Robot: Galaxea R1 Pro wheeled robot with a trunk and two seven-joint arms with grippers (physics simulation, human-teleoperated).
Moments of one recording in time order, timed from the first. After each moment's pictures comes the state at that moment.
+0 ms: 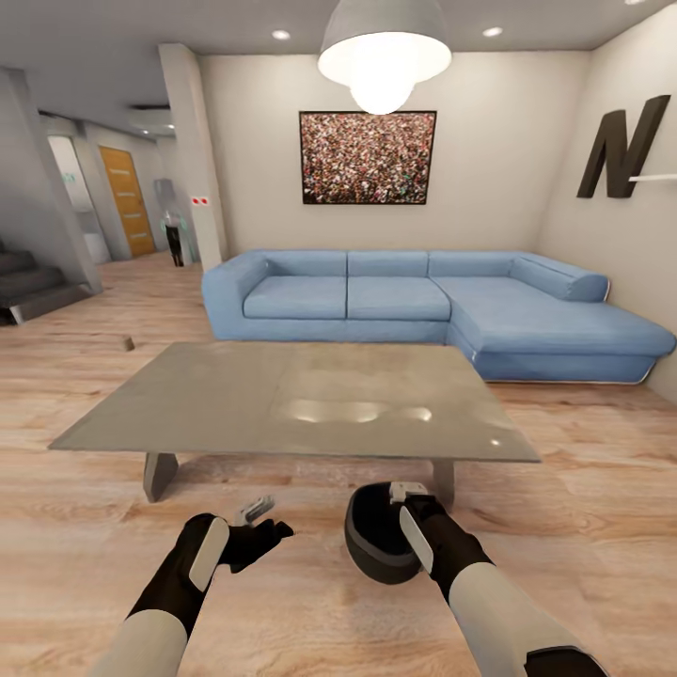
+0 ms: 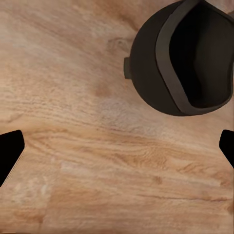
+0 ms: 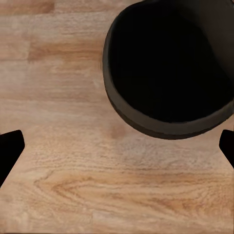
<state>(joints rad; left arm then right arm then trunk) -0.57 -0.12 0.21 -0.77 0.40 0.83 0.06 -0.73 0.17 0.04 -0.51 -0.11 0.55 -0.06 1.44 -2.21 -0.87</state>
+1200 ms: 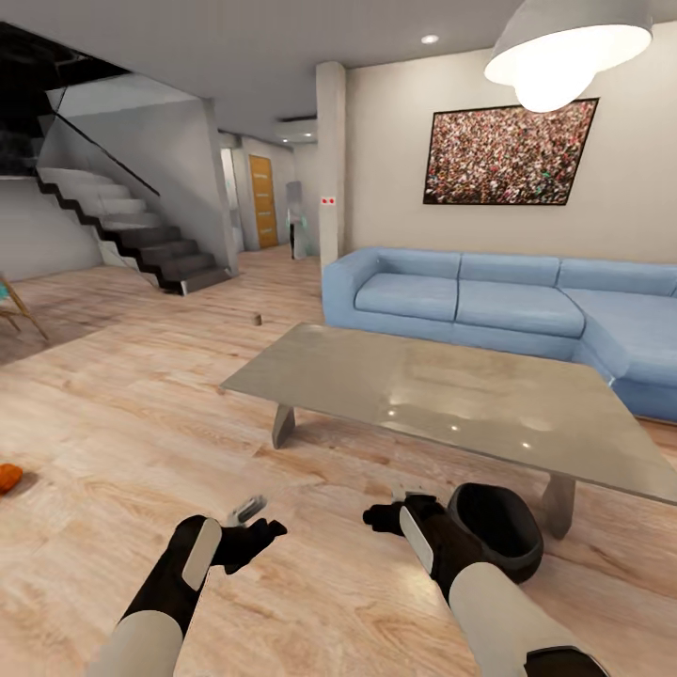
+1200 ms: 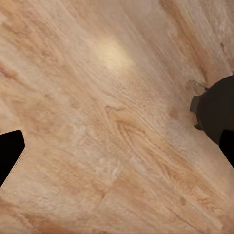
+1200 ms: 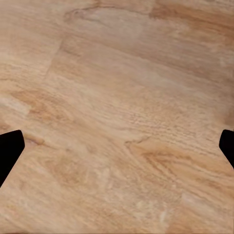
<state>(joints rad) -0.57 -0.11 0.27 -0.77 0.40 0.83 0.06 -0.73 0.17 0.04 -0.51 -0.11 0.55 -0.06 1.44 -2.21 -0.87</state>
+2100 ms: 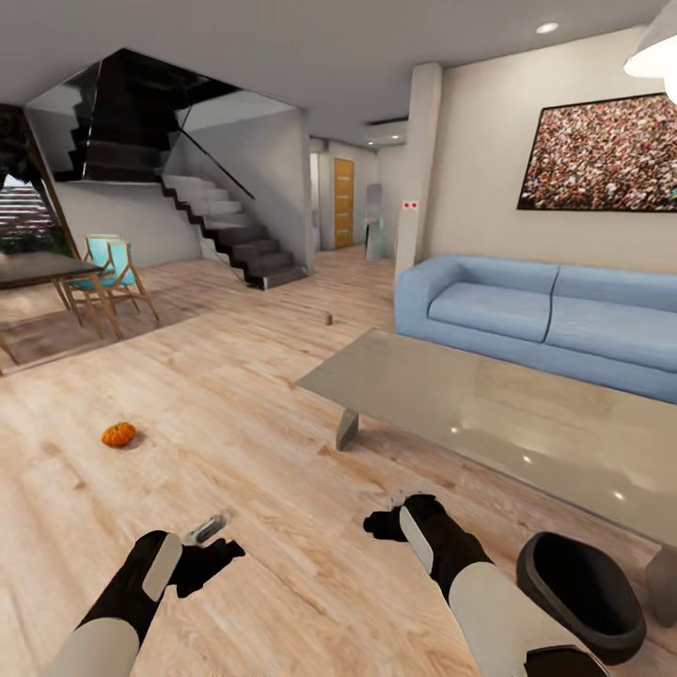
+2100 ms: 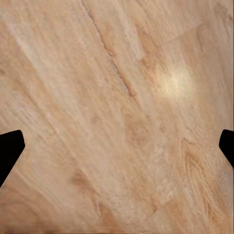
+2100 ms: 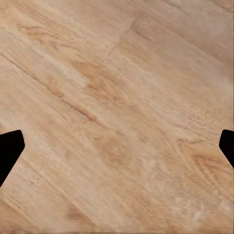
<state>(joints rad) -0.56 0.03 0.30 -0.67 0.39 0.82 0.07 -0.73 0.17 0.03 -0.51 -0.11 0.64 -0.06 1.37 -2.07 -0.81</state>
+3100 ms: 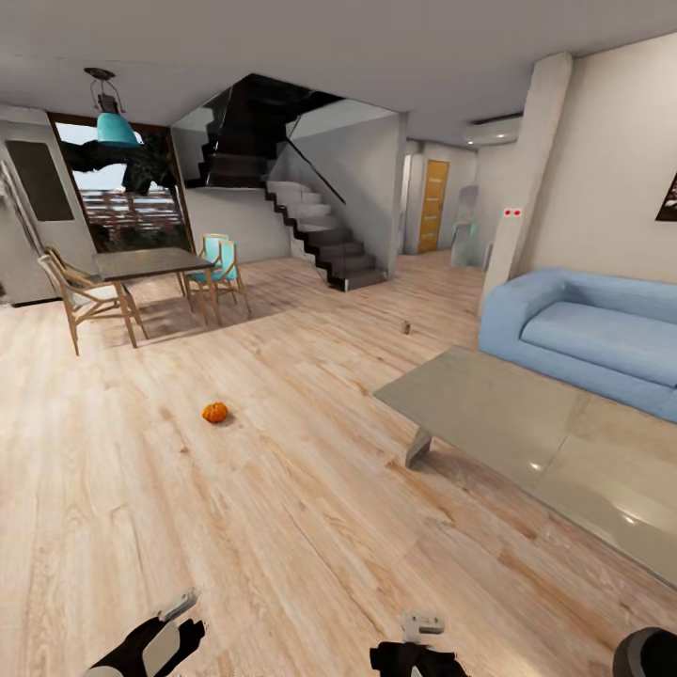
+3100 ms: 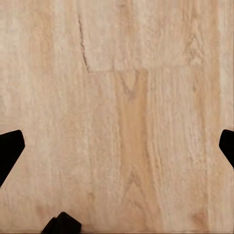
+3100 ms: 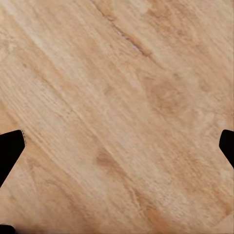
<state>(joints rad) -0.55 0.07 0.29 -0.18 0.31 0.21 0.26 -0.38 0.17 0.04 -0.43 -0.09 0.26 -0.06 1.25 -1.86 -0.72</state>
